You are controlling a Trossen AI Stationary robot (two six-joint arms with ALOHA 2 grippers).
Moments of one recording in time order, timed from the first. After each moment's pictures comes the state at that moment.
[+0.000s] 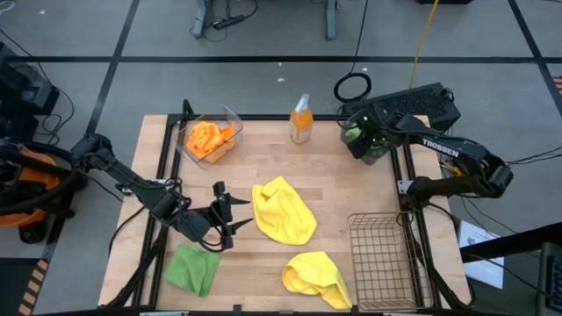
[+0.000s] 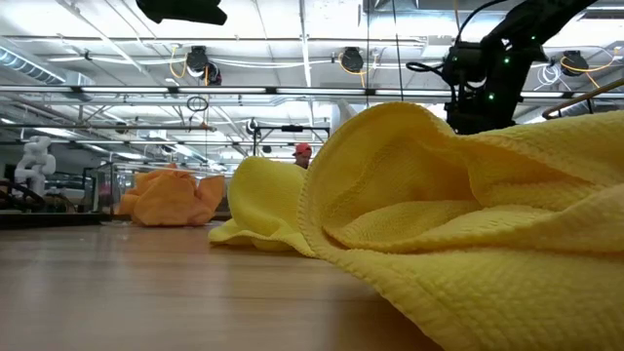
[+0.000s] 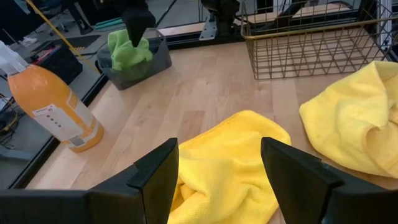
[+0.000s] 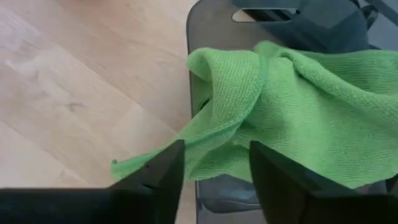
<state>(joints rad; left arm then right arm) -0.58 1.22 0.85 -0.19 -0.73 -0.20 -0.76 1.21 0.84 -0.76 0.16 0.16</state>
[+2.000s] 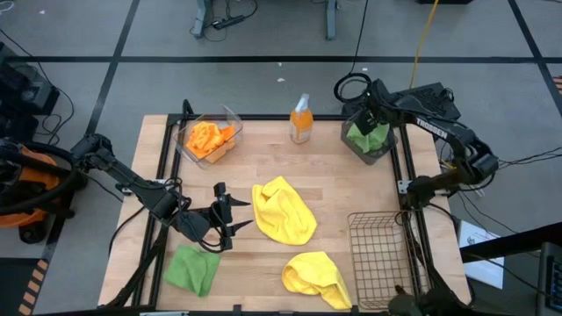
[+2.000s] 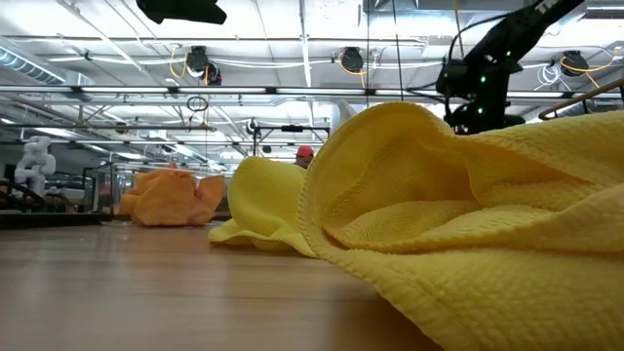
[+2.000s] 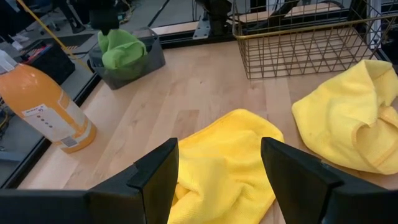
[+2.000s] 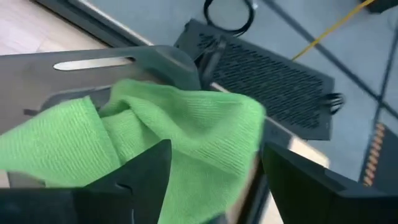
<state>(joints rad) -0.58 1.22 0.85 -0.19 -0.70 -0.21 -0.98 1.39 1.01 -0.74 0.41 -0.01</state>
